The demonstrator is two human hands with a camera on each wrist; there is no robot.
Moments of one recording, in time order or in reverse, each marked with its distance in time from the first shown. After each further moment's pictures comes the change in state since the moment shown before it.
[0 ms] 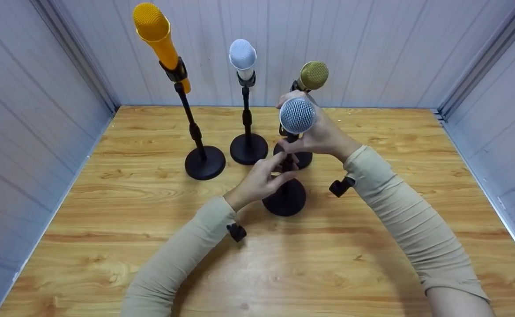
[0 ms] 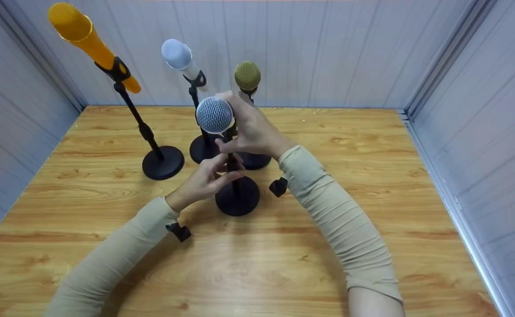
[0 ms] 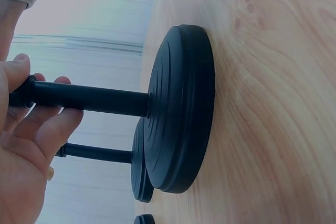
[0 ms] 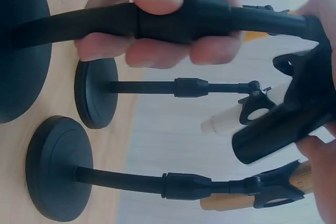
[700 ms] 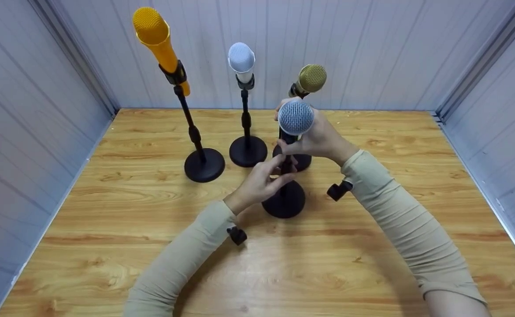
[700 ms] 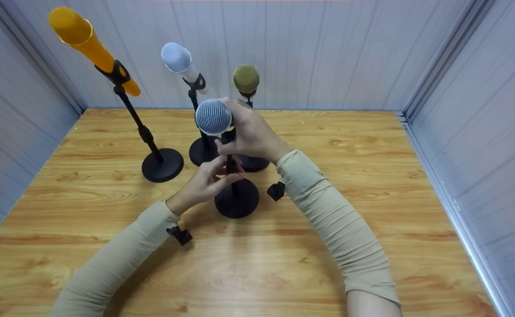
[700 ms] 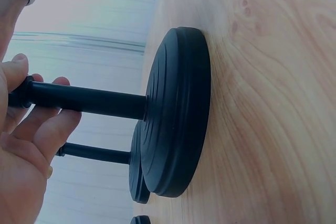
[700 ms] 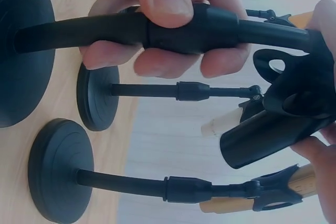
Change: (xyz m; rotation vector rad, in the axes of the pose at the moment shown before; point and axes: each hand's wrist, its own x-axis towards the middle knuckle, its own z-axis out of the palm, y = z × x) left_hand -0.002 -0.001 0.002 0.008 0.029 -0.021; right_hand -0.002 -0.002 0.002 -0.065 0.015 0.050
